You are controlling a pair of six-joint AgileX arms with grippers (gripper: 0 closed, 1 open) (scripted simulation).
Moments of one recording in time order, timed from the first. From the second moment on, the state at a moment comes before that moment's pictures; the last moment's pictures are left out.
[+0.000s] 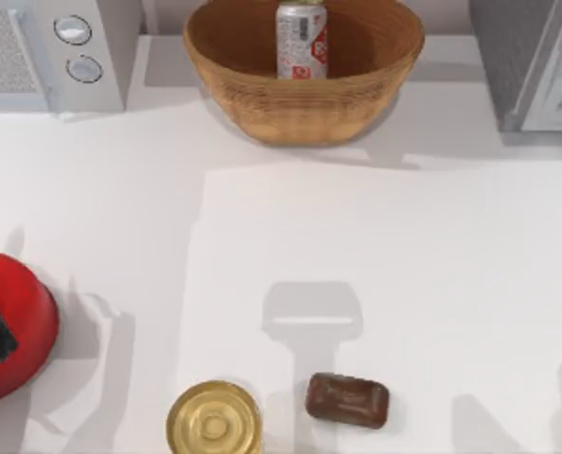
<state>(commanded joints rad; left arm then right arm) 0.00 0.00 0.00 0.00 0.00 0.00 -1.04 1.35 1.60 -0.16 -1.01 0.02</state>
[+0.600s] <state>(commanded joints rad) 0.00 0.00 0.00 0.00 0.00 0.00 -1.04 1.34 1.75 -0.38 -1.03 0.03</state>
